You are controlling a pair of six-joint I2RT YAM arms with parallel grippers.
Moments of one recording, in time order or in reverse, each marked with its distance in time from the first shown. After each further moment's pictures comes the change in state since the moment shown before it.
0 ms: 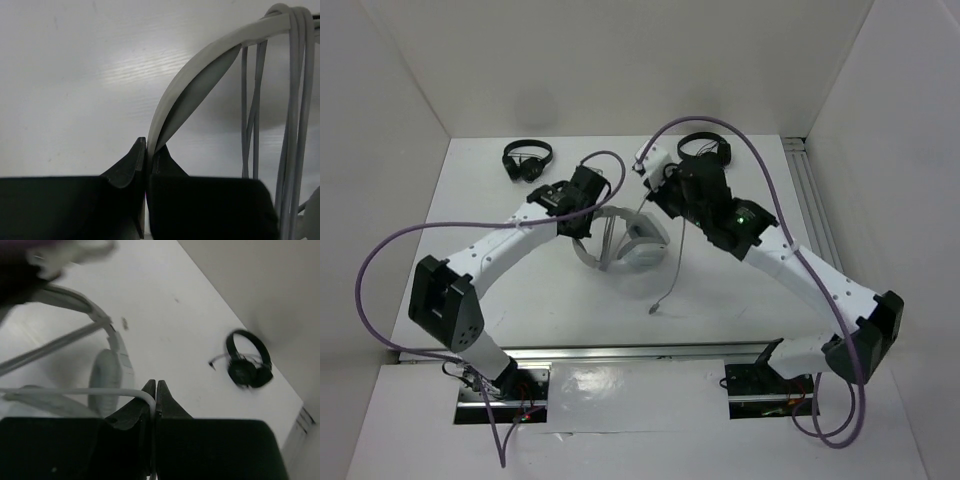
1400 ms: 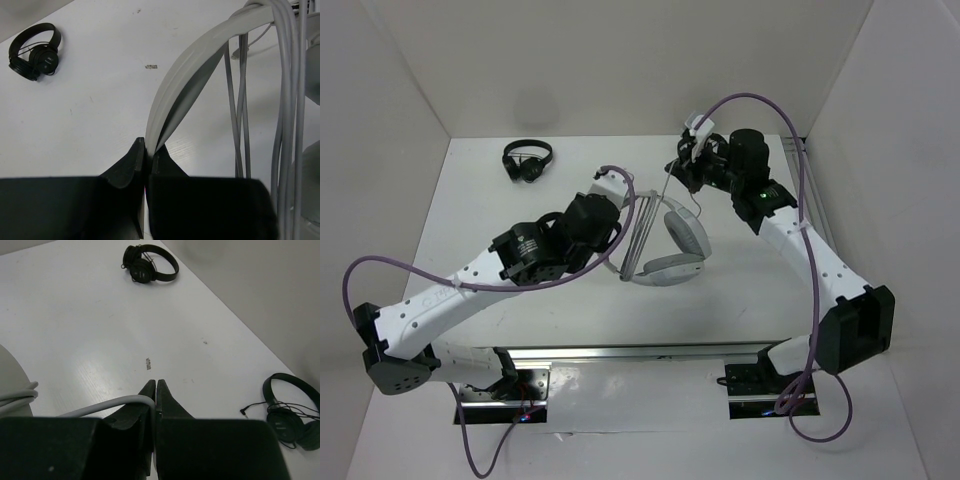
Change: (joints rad) left arm -0.494 -0.349 0.035 0.073 -0.238 0.075; right arm -0.460 0.082 -0.080 0.279 -0.664 0.116
